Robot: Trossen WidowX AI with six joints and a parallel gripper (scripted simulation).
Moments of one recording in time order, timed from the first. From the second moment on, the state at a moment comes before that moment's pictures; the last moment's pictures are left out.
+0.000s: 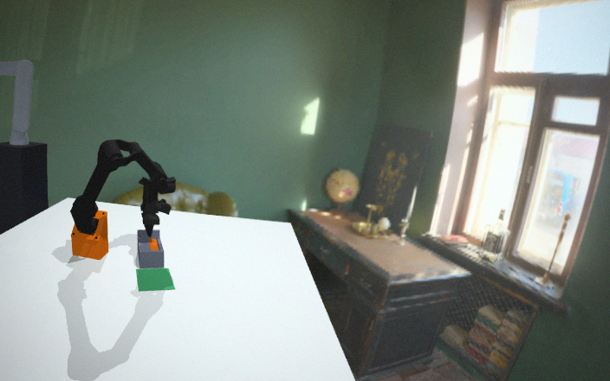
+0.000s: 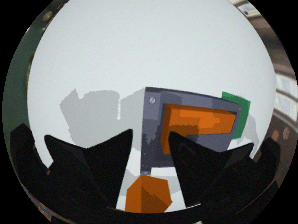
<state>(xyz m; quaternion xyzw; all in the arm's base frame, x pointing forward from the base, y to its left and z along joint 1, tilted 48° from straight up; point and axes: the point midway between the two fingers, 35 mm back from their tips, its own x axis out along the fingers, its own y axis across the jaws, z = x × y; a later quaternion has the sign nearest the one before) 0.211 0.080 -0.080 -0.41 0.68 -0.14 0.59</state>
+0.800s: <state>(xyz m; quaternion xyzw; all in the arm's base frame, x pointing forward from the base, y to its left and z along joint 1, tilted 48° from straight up) 0.216 0.059 -0.104 -0.41 0.68 -0.14 0.60</state>
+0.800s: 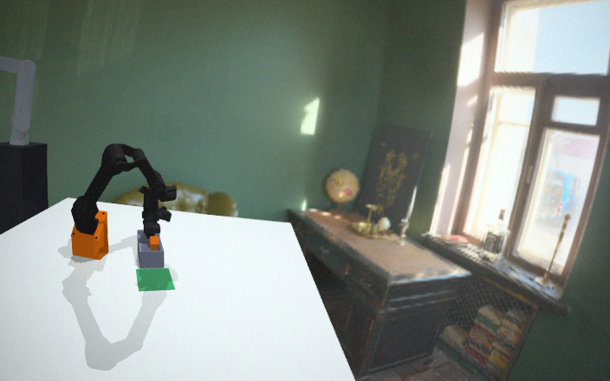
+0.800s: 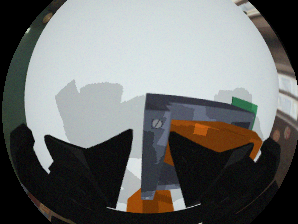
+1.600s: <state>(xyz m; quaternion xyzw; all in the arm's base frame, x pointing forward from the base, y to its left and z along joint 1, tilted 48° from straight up) 0.215 0.055 -0.107 -0.41 0.68 -0.14 0.59</state>
